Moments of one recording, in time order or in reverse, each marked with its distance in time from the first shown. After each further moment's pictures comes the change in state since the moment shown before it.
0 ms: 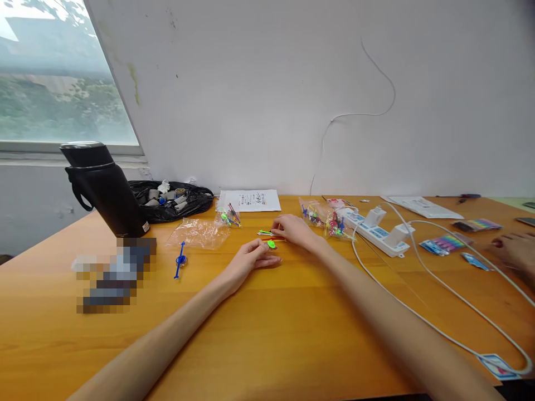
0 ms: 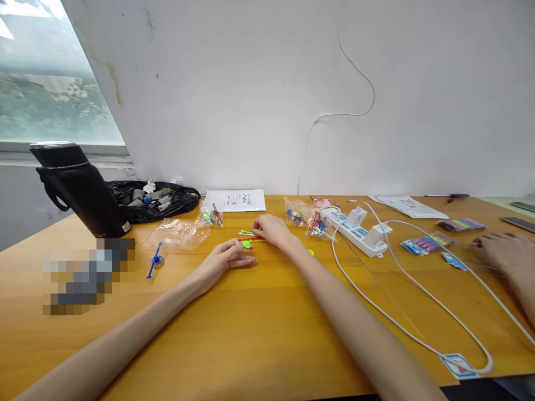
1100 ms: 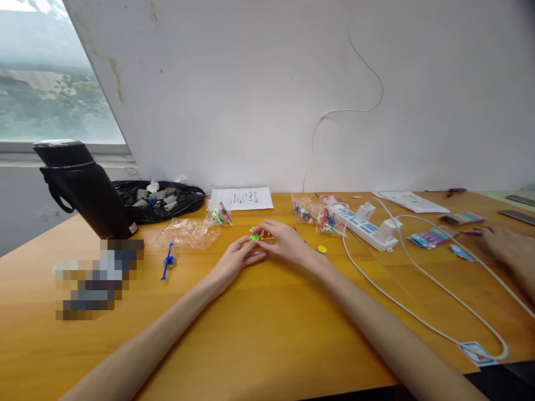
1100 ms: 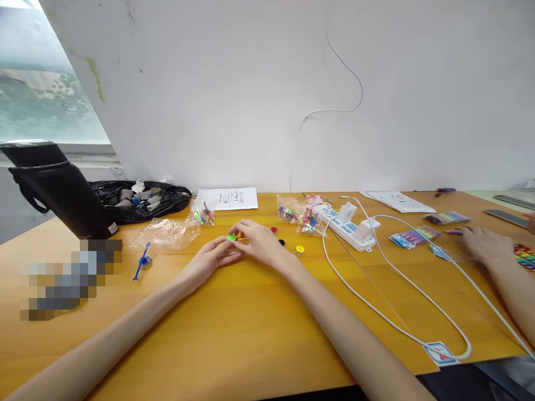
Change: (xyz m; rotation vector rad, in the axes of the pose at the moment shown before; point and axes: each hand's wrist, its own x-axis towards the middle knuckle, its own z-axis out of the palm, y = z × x) left_hand 0.005 -0.009 -0.006 -0.030 0.043 0.029; right_hand -0.050 -0.039 -0.012 0.413 0.191 -0.242
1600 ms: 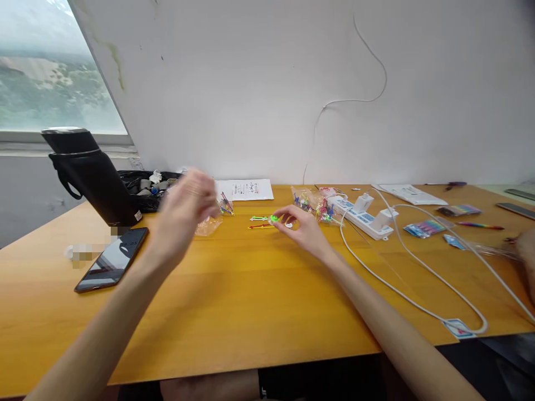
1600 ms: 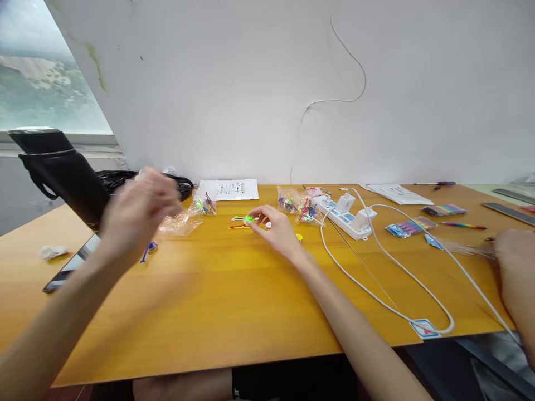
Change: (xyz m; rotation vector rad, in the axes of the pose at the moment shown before) left_hand -0.057 0.125 0.021 0.574 0.160 0.633; right_hand -0.033 -0.008 -0.023 0.082 0.257 0.099
